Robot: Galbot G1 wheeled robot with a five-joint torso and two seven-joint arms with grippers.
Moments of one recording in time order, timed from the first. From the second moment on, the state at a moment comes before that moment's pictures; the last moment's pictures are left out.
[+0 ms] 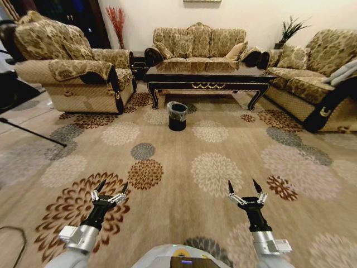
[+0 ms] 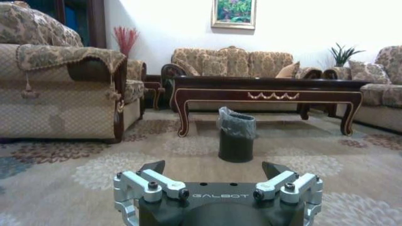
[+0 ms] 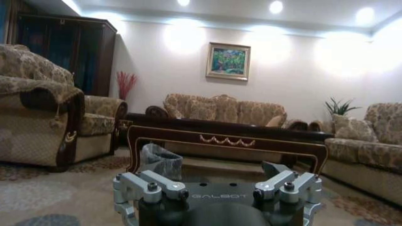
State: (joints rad) left arm 2.04 -1.06 -0.78 -2.28 -0.52 -0.21 -0.07; right arm -1.85 1.34 0.64 2.18 0.15 0.37 0.01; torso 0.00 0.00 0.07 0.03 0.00
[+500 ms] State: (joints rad) left arm 2.04 -1.06 -0.78 -2.28 -0.52 -0.21 -0.07; right arm -1.85 1.34 0.64 2.18 0.15 0.37 0.01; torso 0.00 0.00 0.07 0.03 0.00
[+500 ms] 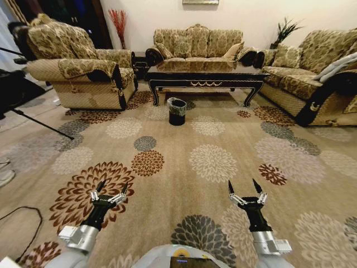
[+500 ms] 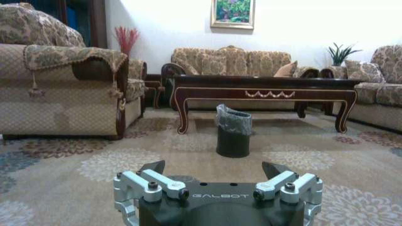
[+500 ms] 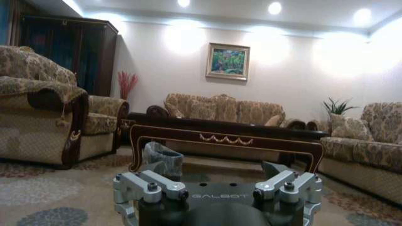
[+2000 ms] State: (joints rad) left arm 2.04 -1.06 -0.78 -2.28 -0.52 -0.21 -0.07; right arm -1.85 1.34 0.64 2.18 0.15 0.37 0.01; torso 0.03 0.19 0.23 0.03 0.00
